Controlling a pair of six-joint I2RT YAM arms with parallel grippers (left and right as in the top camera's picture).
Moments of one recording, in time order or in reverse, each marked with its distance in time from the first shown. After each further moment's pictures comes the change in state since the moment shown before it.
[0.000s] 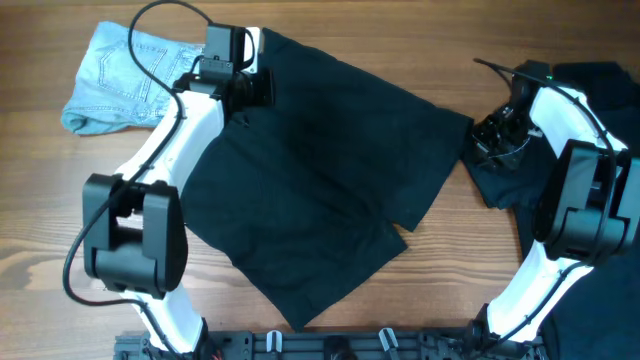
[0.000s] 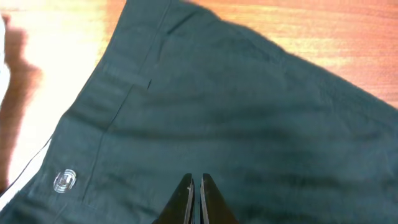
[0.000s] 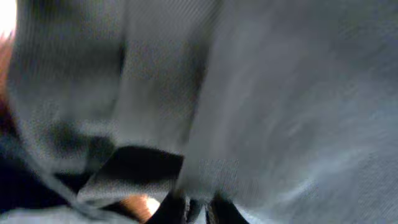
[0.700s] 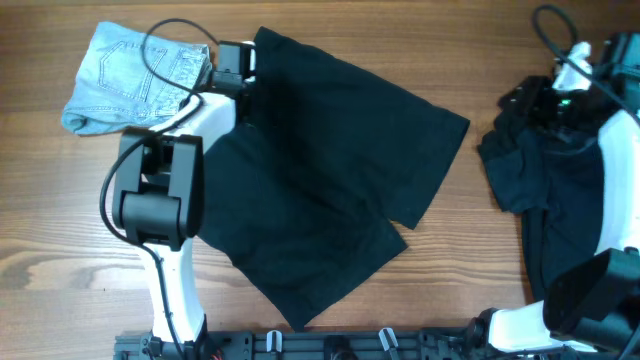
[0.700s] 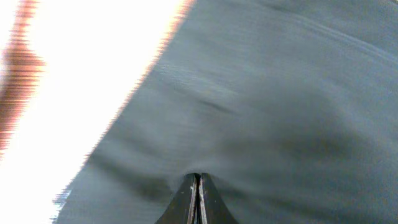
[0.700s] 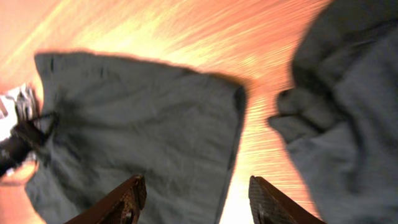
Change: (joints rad) left arm 0.054 0.285 0.014 0.254 -0.195 -0.062; right arm -0.079 -0.423 0.047 -0.032 -0.343 -0.376
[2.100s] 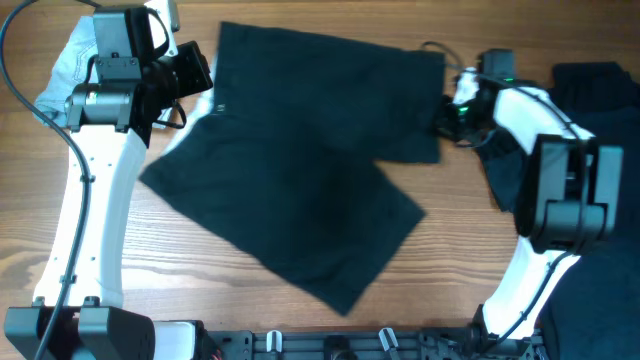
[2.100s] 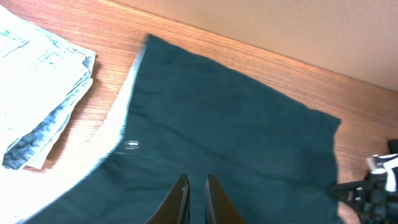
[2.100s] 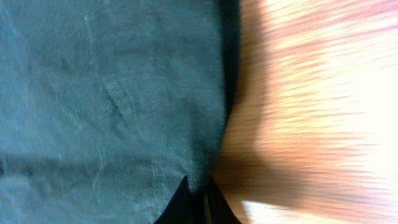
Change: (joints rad) left arm 0.137 -0.662 0.054 -0.559 0.269 -0.051; right arm 0.190 0.470 -0.056 0.371 0.039 0.105
